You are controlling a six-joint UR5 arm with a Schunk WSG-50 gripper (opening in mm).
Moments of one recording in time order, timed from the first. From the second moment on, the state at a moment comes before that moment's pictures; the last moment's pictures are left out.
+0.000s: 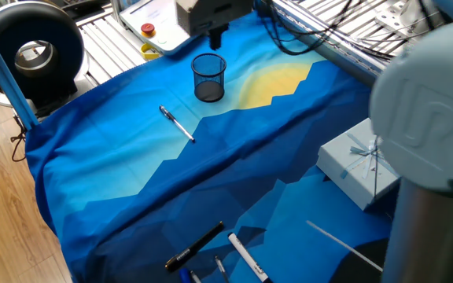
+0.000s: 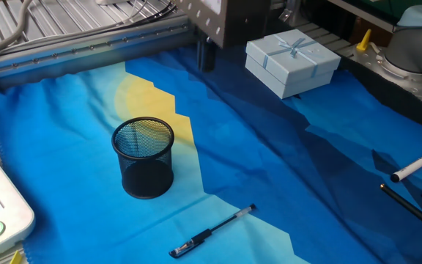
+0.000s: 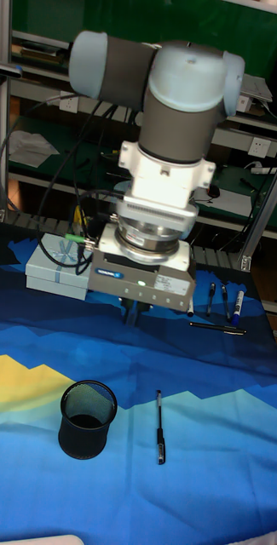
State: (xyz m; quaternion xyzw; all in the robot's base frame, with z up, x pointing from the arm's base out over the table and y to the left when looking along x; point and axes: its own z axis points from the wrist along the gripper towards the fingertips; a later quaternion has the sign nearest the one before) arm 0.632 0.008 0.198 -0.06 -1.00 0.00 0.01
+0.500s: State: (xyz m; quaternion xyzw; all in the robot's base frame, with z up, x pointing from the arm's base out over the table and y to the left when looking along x) arm 0.650 0.062 0.201 -0.08 -1.00 -0.02 0.02
